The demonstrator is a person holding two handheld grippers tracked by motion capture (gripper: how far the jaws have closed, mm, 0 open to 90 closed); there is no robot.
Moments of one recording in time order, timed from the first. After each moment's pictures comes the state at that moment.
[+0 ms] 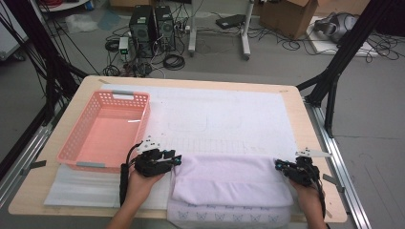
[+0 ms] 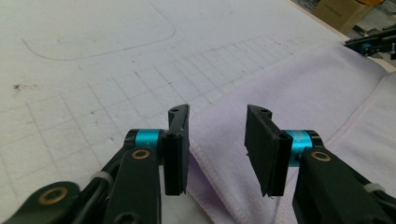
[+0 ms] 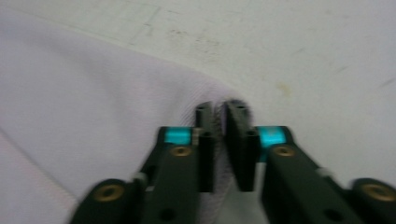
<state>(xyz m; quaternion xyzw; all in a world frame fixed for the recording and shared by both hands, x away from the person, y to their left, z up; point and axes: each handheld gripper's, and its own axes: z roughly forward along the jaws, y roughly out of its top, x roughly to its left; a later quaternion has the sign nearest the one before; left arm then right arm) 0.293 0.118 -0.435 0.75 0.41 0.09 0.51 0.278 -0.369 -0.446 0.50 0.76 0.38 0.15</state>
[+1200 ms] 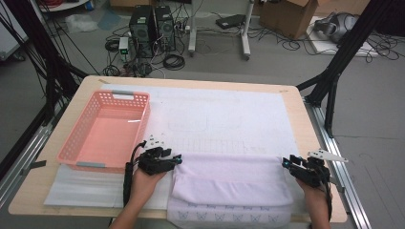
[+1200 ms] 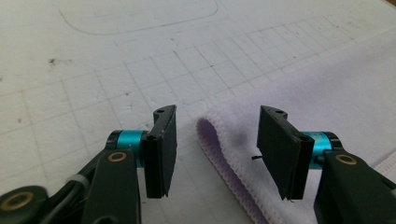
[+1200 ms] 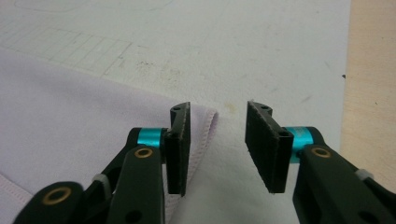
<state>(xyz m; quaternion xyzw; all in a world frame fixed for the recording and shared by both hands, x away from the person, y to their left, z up) 0.304 0.109 -0.449 0.76 0.45 0.12 0.46 0.267 -0.388 -0.437 0.52 0.72 0.41 0.20</state>
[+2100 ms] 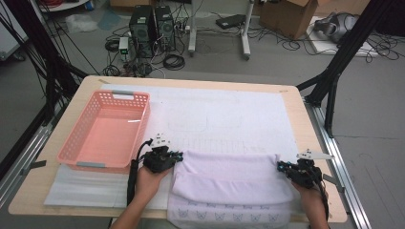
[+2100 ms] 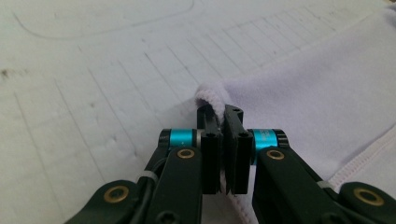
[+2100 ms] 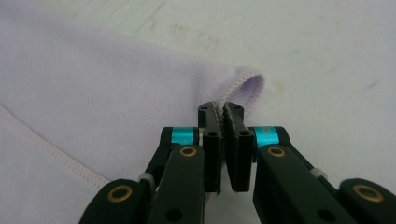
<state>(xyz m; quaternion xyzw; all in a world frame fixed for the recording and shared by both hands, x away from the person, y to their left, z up) 0.315 0.095 -0.441 0.77 0.43 0.11 0.45 0.272 -0.371 -0.441 0.49 0.77 0.38 0.17</state>
